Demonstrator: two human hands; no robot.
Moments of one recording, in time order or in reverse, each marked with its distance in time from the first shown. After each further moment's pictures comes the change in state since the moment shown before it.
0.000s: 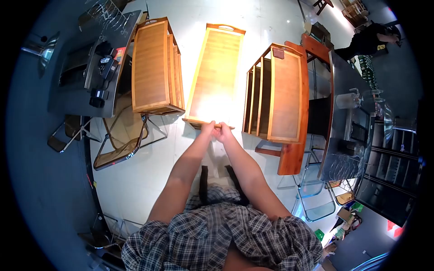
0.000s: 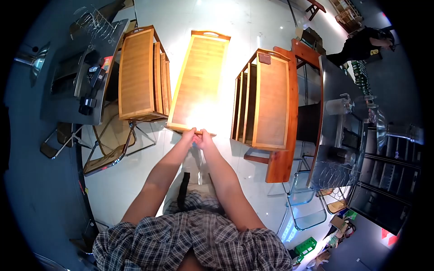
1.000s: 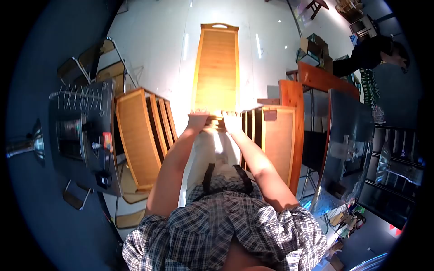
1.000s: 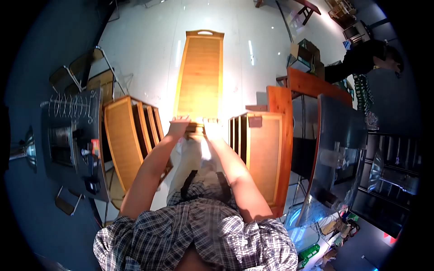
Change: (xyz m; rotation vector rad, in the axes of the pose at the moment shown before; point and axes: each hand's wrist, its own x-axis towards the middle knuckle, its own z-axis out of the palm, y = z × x) left_hand 0.210 0.430 0.167 1.854 0.142 1.239; right_hand 0.083 -0.410 0.276 -2.223 0.540 -1.532
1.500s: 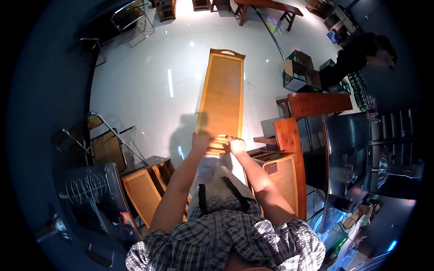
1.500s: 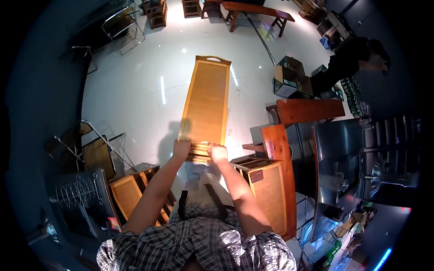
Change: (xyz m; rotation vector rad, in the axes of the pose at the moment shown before) left_hand 0.266 -0.082 -0.060 -0.057 -0.044 0.054; right_hand 0.226 0.103 0.003 0.153 -0.281 0.319
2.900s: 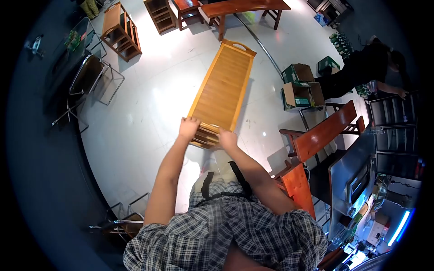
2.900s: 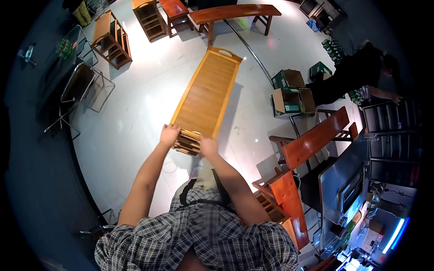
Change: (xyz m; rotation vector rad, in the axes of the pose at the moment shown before) left_hand 0.658 -0.173 -0.143 0.134 -0.125 0.326; right_hand 0.588 0.099 -0.147 0.148 0.080 0.305
